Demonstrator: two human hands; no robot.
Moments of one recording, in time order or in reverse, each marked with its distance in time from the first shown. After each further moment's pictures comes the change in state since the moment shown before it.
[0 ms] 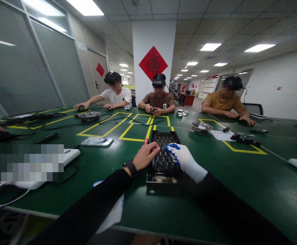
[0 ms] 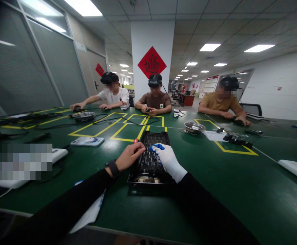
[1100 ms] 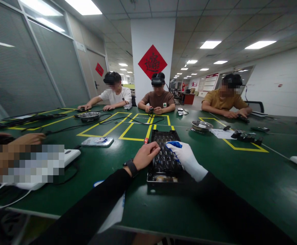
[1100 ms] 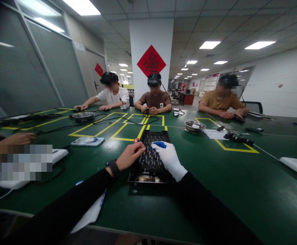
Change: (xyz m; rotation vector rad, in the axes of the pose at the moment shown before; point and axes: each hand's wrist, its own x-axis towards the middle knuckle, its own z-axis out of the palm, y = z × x) left_hand 0.000 -0.003 0.002 0.018 -0.005 -0.011; right_hand 0.007 0.007 -0.004 -0.112 0.152 -0.196
